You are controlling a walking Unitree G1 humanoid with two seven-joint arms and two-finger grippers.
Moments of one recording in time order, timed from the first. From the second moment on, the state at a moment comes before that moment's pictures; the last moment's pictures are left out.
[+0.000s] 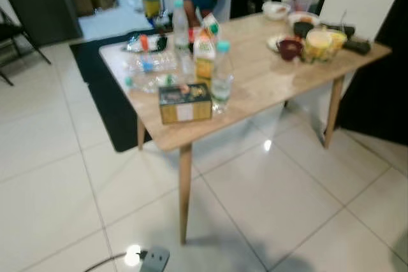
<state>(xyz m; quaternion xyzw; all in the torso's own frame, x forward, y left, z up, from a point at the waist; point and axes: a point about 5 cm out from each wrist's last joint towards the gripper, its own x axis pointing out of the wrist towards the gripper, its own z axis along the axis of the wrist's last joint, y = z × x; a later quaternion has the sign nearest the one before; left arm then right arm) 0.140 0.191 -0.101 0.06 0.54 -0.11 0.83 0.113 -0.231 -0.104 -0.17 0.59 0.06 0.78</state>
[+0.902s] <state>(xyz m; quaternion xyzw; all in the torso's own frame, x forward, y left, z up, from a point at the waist) 0.135 0.191 -0.102 0.06 0.55 -0.11 0.83 0.128 -0.228 -0.100 -0.16 0.58 0.07 0.79</state>
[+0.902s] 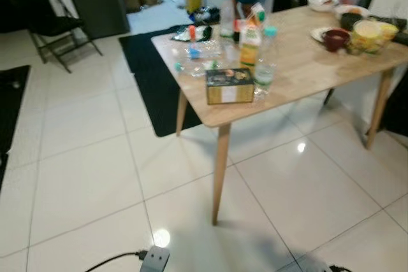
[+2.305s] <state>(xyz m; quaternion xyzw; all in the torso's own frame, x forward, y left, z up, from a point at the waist) 0.134 0.201 -0.102 0.07 0.55 -0.10 0.83 0.129 -0.223 -0.101 -0.15 0.58 0.08 0.80</state>
